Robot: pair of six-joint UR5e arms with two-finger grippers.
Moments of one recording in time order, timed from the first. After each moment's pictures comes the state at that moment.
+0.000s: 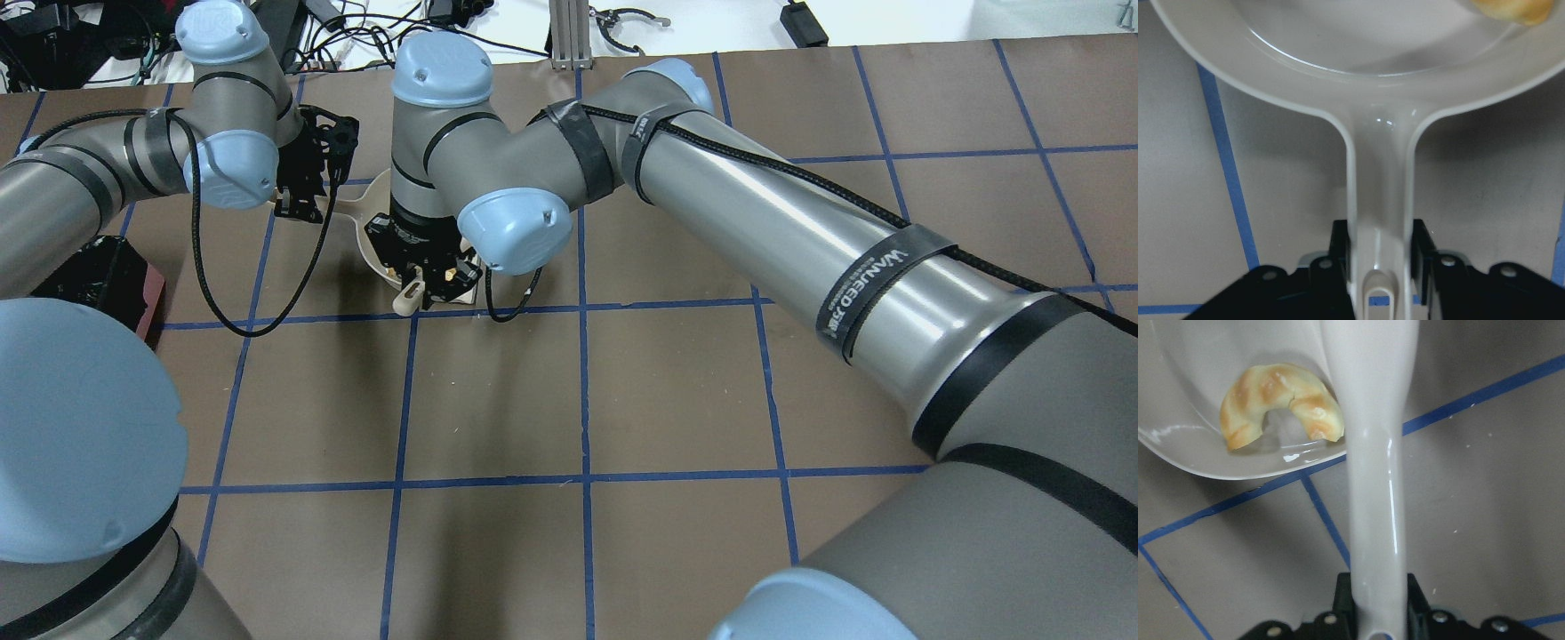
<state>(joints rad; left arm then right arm) -1.43 -2.13 -1.53 -0.99 1.69 1.79 2.07 -1.01 1.31 -1.86 -1.28 0.88</state>
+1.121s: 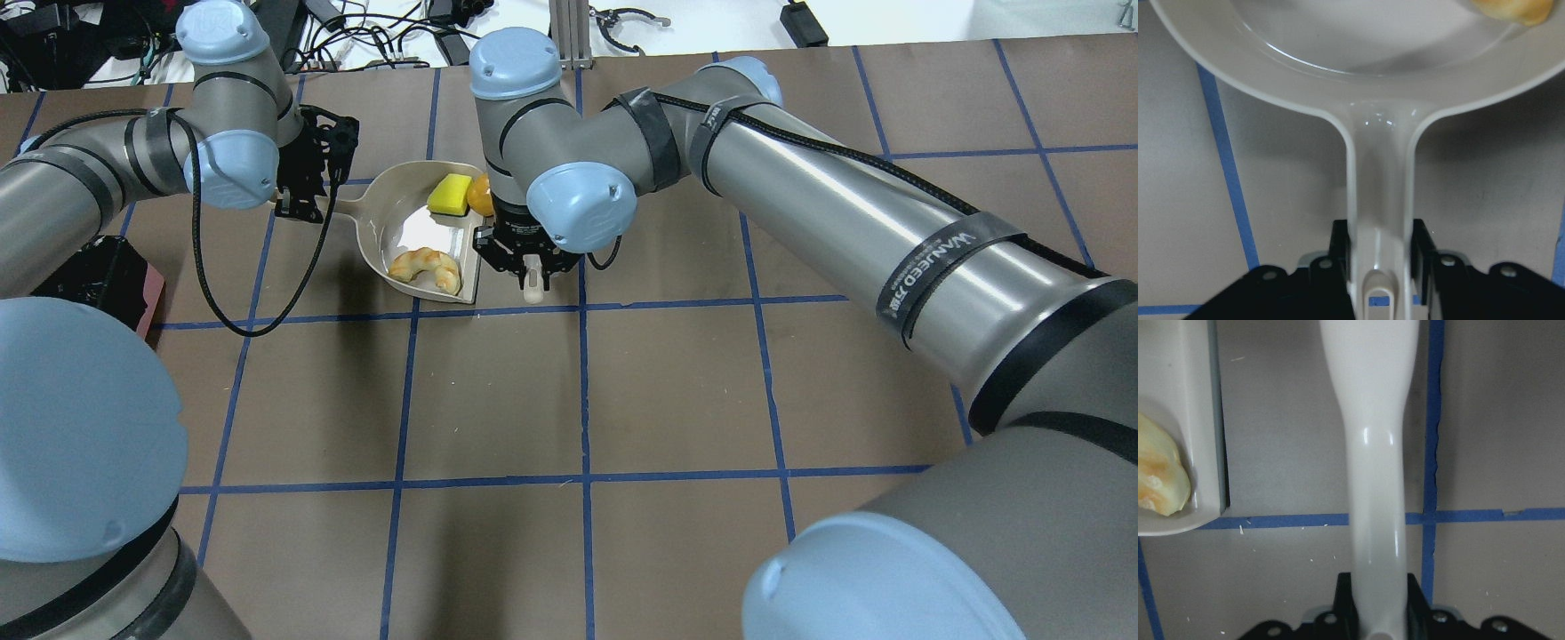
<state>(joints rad) -1.43 -2.13 -1.53 -0.99 1.69 1.79 1.98 -0.99 1.37 -1.87 -1.48 0.42</state>
